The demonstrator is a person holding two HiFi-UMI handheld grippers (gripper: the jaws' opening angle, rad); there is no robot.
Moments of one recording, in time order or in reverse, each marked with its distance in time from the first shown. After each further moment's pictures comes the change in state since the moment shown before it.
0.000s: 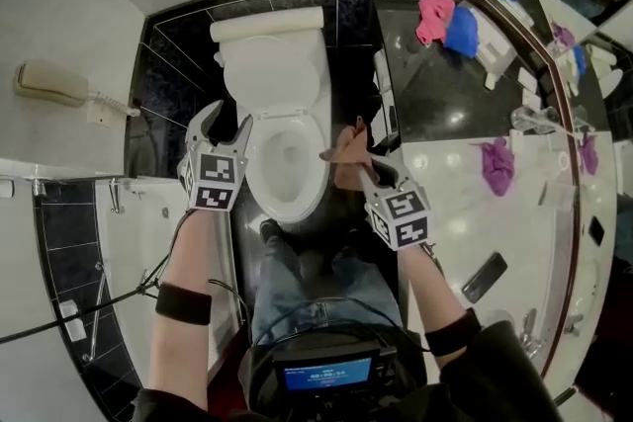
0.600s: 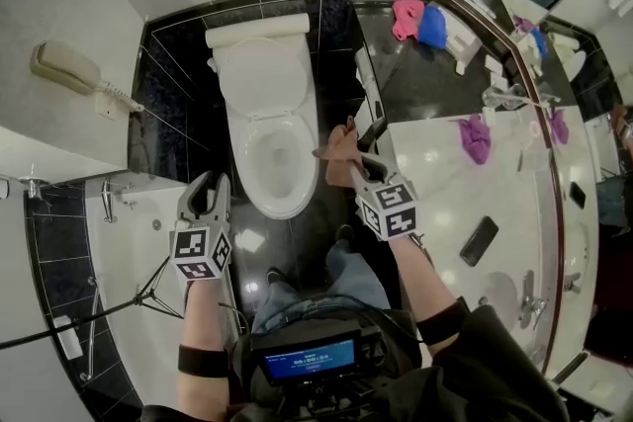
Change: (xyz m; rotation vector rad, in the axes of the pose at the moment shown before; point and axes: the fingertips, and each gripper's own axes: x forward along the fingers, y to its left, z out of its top) left arm -0.183 -0.021 -0.083 -0.479 -0.159 0.003; right arm -0.049 0.070 -0.002 -0.008 -0.031 -0.096
